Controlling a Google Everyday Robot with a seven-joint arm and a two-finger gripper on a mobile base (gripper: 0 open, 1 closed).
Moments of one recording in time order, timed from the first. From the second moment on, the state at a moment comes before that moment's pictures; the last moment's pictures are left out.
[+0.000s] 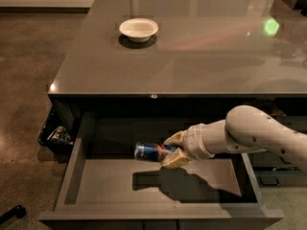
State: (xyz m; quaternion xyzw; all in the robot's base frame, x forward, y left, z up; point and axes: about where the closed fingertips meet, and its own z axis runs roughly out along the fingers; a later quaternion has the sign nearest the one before) arm 0.486 -0.059 0.671 -0.61 0.68 0.20 0.35
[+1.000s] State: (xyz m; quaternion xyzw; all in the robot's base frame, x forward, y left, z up) arm 0.502 -0.046 0.600 -0.61 0.68 0.20 0.35
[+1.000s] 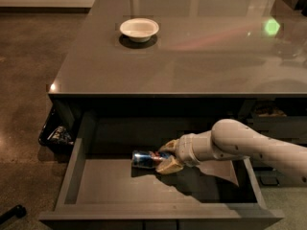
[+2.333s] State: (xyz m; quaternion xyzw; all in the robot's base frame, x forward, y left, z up) arm 0.502 -0.046 0.600 -0.61 0.68 0.20 0.35
